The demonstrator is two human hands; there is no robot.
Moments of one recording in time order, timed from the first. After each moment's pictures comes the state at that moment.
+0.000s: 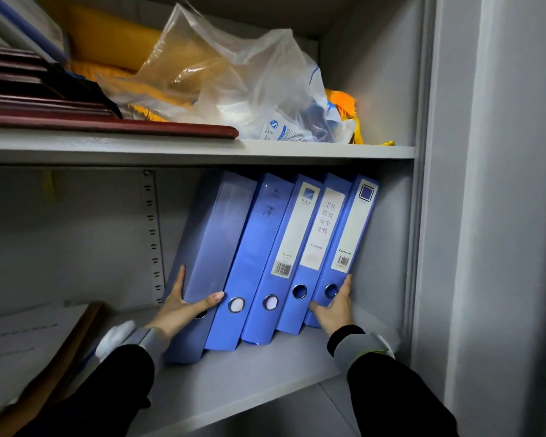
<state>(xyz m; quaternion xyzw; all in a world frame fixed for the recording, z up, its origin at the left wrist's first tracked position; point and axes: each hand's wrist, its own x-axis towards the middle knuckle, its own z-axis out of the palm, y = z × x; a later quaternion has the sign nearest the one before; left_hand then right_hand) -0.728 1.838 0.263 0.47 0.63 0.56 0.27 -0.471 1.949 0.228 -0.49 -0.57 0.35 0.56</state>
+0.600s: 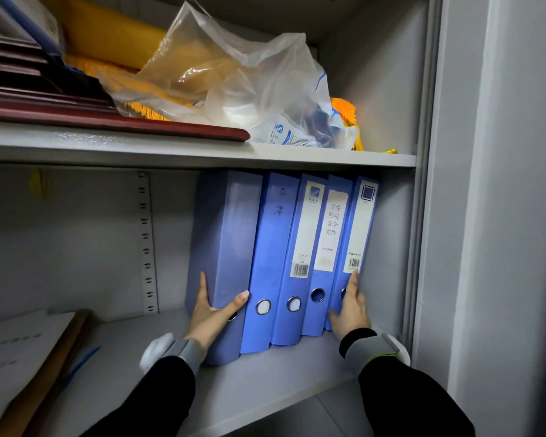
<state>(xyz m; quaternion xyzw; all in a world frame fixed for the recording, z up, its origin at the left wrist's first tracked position) -0.687 1.867 0.245 0.46 0.56 0.63 0.29 -0.449 1.944 0.240 -0.59 -0.65 0.15 0.45</state>
